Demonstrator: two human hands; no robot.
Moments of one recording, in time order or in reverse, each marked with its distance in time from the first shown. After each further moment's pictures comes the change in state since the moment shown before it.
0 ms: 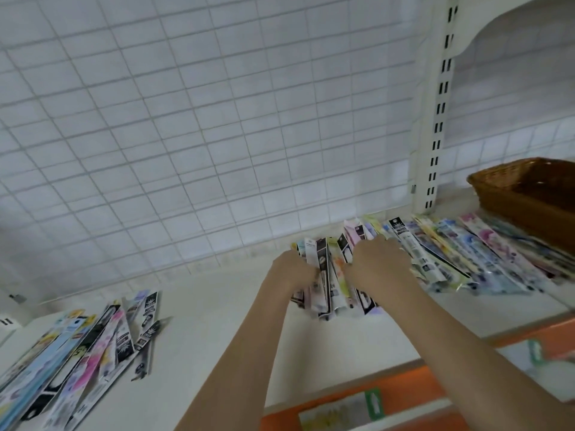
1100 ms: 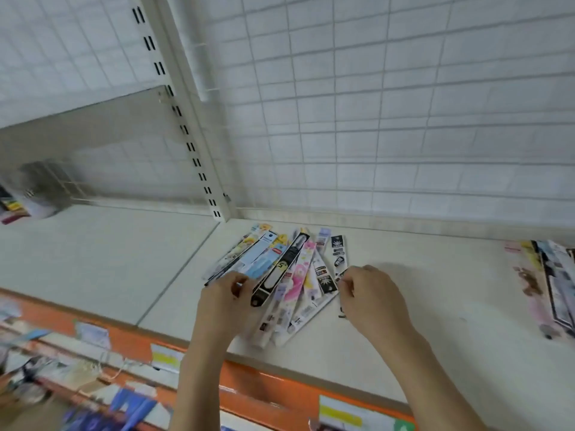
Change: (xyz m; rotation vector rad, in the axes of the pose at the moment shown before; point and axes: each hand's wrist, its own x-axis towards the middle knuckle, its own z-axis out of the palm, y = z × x) left_hand -0.121 -0.338 -0.153 -0.083 0.746 -0.301; right_hand -0.092 -0.280 0.086 0.403 -0.010 -0.569
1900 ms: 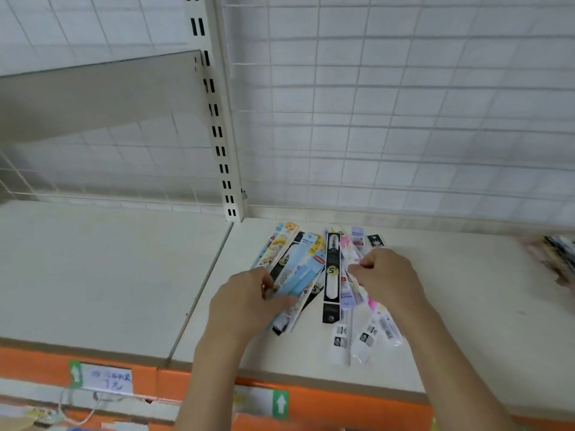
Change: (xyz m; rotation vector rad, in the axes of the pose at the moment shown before) left_hand 0.069 -0.062 -0.034 0.080 -0.405 0.170; right_hand 0.040 -0.081 0.037 0.060 -0.011 0.394
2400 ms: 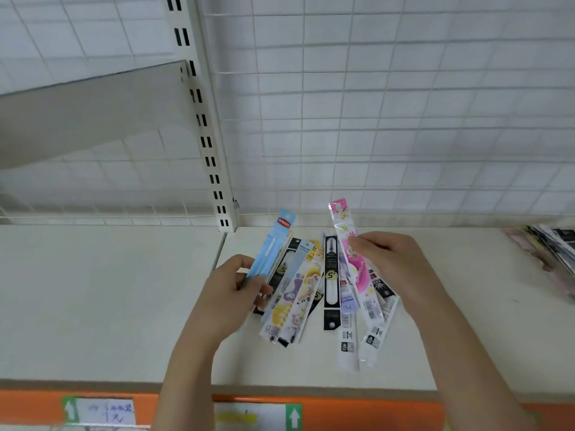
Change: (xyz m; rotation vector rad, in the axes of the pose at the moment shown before) left_hand 0.005 -0.006 -0.035 -0.615 -0.068 0.017; right_hand -0.020 -0.021 -0.029 0.653 0.020 -0.100
